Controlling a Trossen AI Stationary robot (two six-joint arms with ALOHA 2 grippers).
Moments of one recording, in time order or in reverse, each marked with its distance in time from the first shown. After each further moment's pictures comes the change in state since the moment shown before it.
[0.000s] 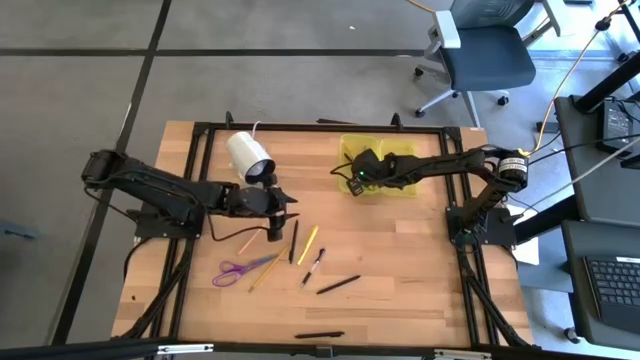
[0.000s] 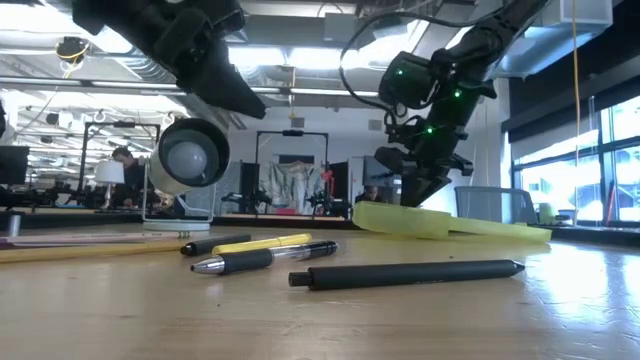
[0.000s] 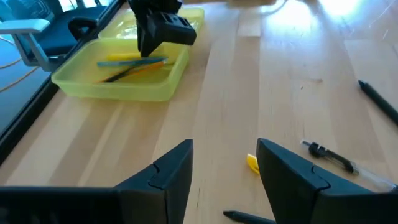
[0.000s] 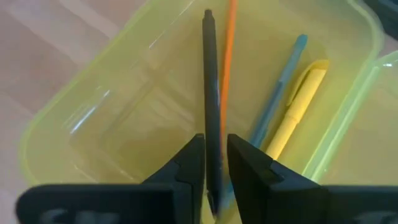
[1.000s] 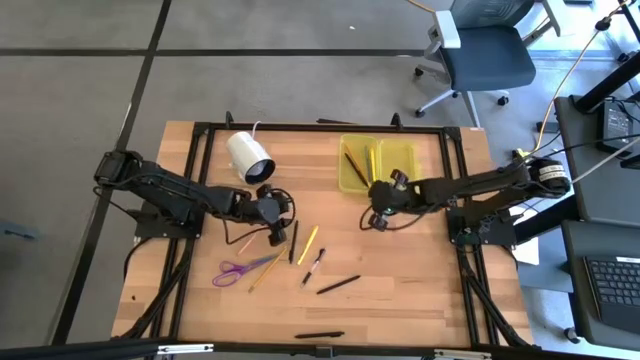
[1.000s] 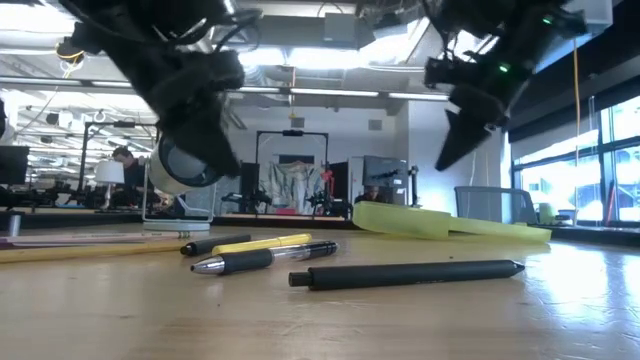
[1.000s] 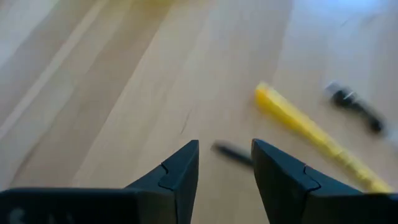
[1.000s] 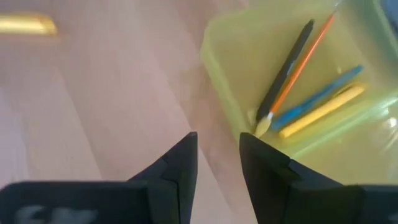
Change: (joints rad) left arm -0.008 0.134 0.002 -0.177 -0.004 -0.344; right arm 0.334 -0.322 -0.125 -0.165 0.028 -0.188
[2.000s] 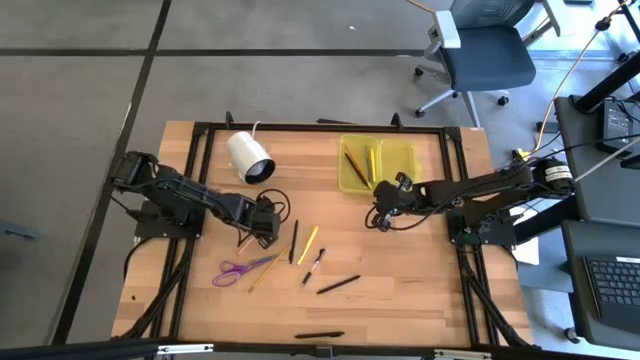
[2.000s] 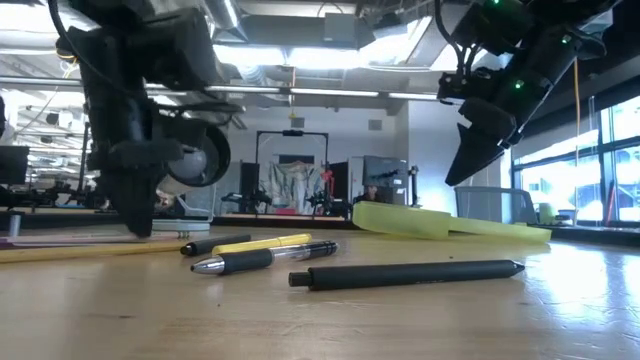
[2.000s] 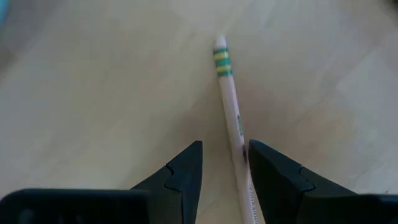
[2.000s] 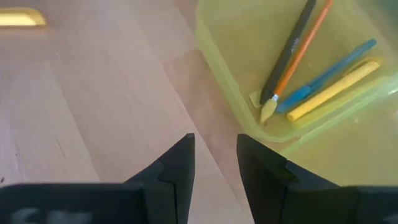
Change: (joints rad) left arm -0.032 0.148 0.044 -0.434 0.086 -0.512; right arm -0.016 -0.054 -0.120 0.113 -0.030 0.049
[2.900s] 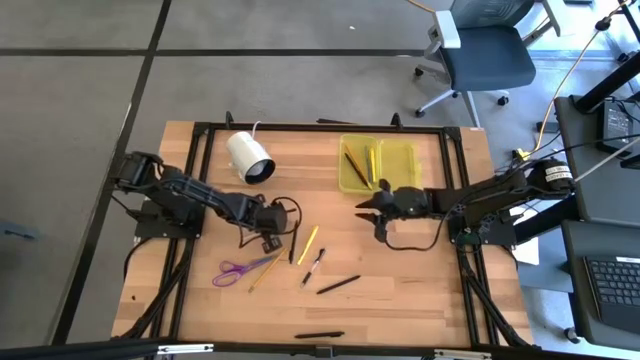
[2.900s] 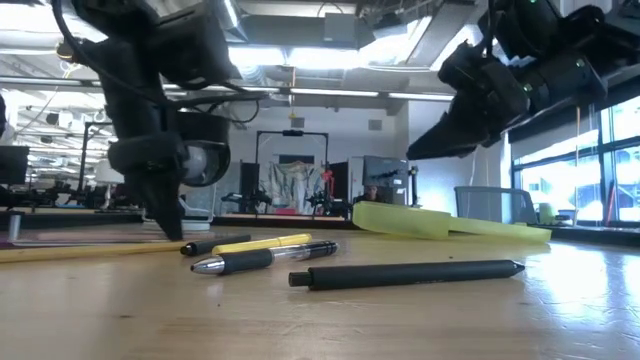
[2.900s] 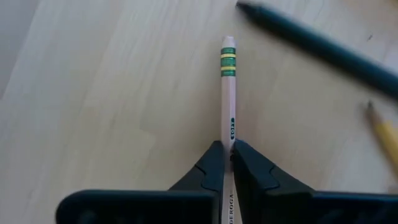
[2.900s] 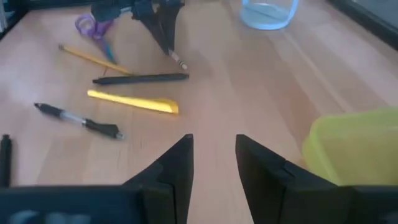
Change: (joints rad) left arm 0.031 0.044 -0.001 0.236 0.035 0.407; right arm 0.000 0.000 -0.267 0.817 -0.261 -0.290
